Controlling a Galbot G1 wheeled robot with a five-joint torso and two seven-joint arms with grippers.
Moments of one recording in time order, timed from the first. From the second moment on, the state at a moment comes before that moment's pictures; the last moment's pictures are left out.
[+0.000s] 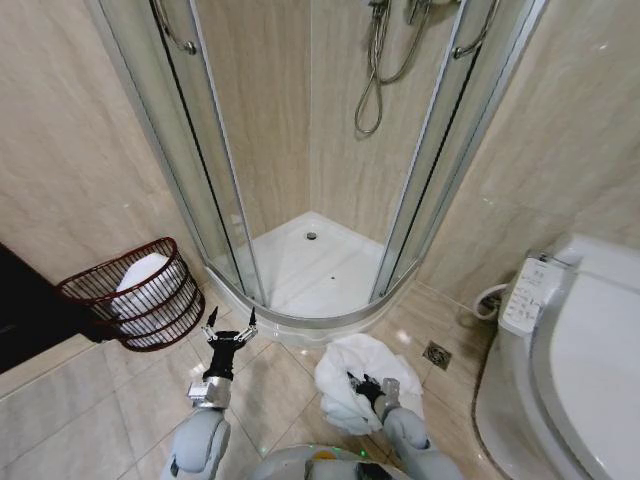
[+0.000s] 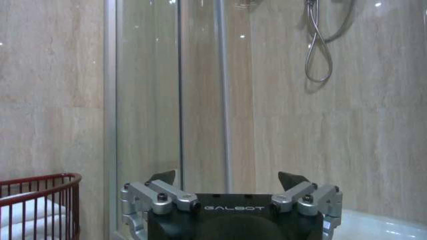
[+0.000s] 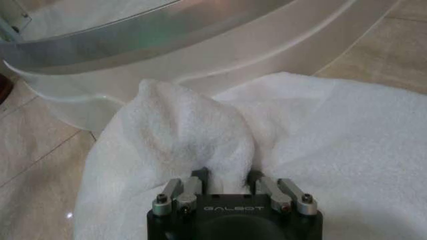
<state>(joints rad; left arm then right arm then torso) 1.64 -1.42 -0.57 -2.01 -0.10 -0.30 -0.06 -1.32 1.31 0.24 1.43 0.49 -0.26 0.00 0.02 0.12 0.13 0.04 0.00</state>
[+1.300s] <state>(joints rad) 1.66 -1.41 -0.51 -2.09 -0.12 -0.30 -0.06 -1.70 1.24 0.45 2.46 0.31 -0.15 0.23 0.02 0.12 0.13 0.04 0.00</state>
